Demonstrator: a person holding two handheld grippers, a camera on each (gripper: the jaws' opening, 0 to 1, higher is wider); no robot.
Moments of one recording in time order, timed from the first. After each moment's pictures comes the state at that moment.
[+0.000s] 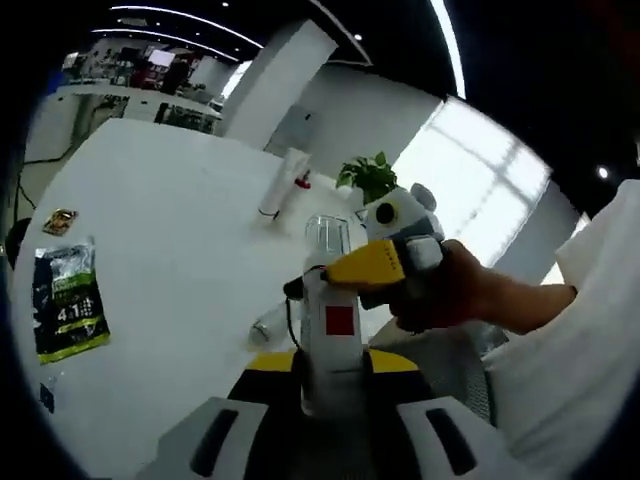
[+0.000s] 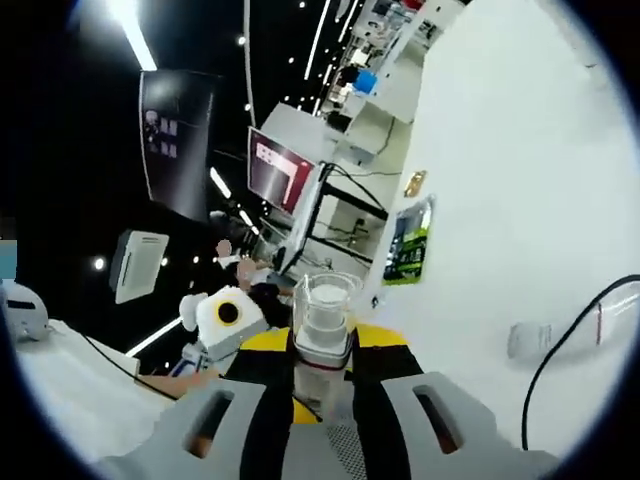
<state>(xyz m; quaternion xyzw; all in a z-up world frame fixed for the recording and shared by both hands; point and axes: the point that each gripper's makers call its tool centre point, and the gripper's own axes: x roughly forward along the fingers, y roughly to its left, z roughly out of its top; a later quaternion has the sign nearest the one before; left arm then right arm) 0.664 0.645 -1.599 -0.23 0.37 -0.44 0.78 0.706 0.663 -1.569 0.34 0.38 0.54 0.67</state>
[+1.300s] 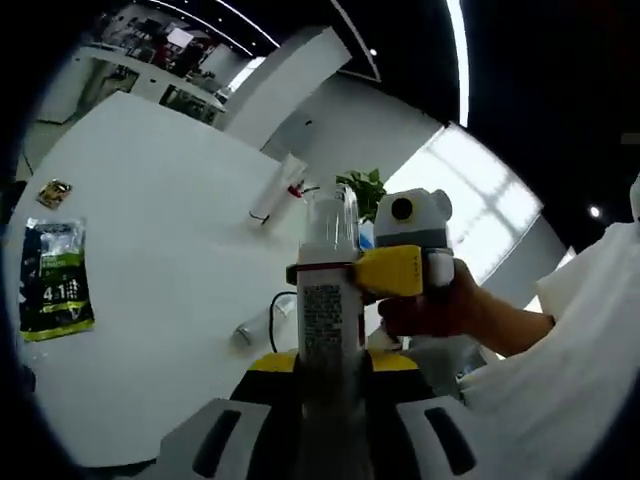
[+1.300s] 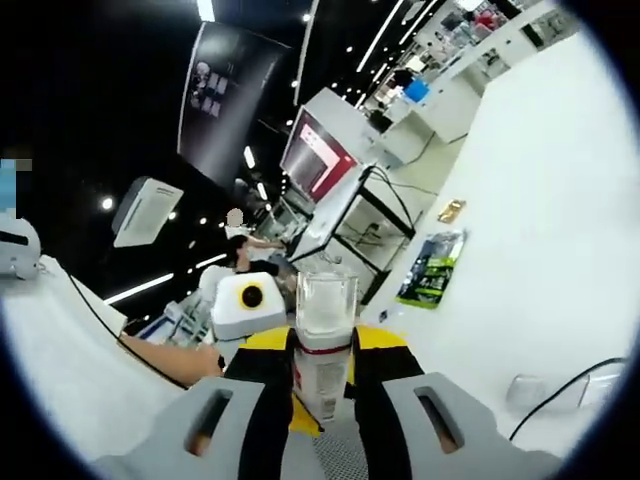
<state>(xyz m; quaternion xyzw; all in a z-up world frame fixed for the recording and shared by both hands) 0.673 0.651 -1.592 -0.24 0.36 -0.42 0.80 0.710 0.679 -1.548 0.28 0.33 0.55 0.71</state>
